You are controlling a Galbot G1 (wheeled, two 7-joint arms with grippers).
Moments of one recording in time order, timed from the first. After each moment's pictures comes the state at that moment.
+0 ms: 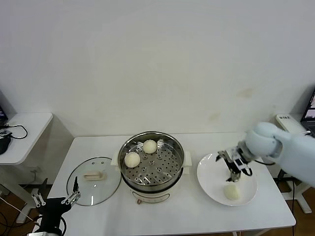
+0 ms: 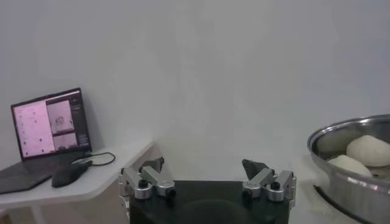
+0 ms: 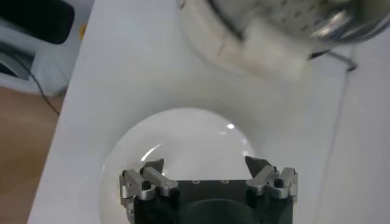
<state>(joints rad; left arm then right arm) 1.88 -1.33 -0.73 -2.37 -0.10 0.13 -0.24 0.20 0.44 -1.03 1.74 -0.05 -0.29 -1.08</state>
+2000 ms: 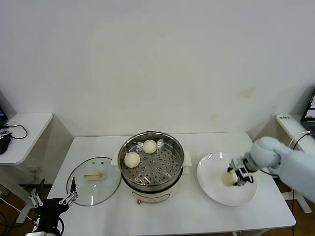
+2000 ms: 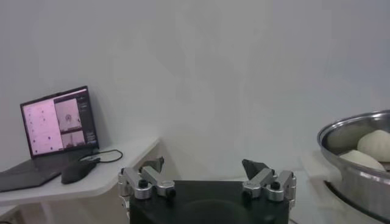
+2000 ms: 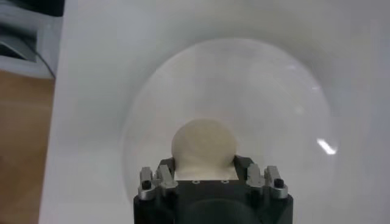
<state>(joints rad) 1.88 -1.34 -0.75 -2.36 -0.10 0.13 -0.24 -0.03 0.48 -0.76 1.59 -0.15 -0.29 -1.10</state>
